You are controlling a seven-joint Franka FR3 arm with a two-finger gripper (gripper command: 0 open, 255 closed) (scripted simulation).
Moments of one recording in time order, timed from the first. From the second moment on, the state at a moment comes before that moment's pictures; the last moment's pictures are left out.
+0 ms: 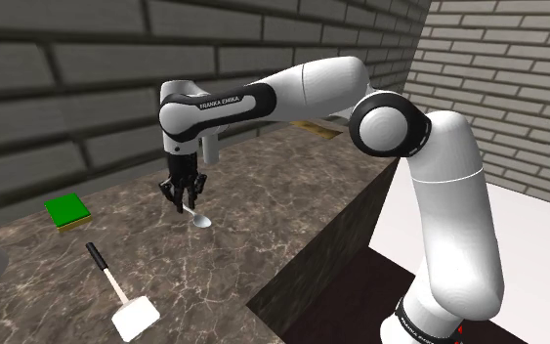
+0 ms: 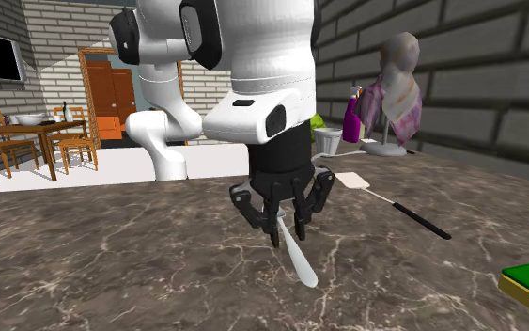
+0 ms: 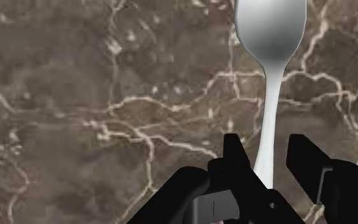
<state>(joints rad) 0.16 0.51 0.28 -1.42 0.05 1.83 0.31</state>
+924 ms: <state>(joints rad) 0.16 0.50 0.28 -1.37 0.06 1.77 0.32</state>
